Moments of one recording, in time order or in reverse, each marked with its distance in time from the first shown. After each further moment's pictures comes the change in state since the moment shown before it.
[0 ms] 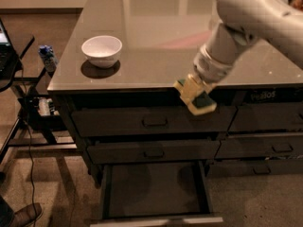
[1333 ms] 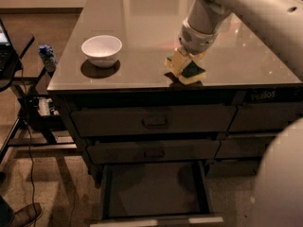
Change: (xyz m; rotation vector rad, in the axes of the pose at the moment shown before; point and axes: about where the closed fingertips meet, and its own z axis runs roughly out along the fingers) arm -0.090 -0.024 -0.018 0.109 -0.029 -0.063
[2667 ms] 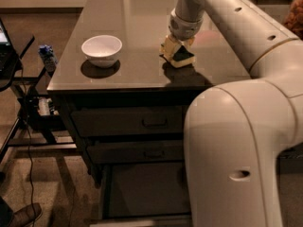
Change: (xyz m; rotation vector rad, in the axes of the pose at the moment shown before) arm -0.079 -0.051 0.031 0.057 -0.010 0.013
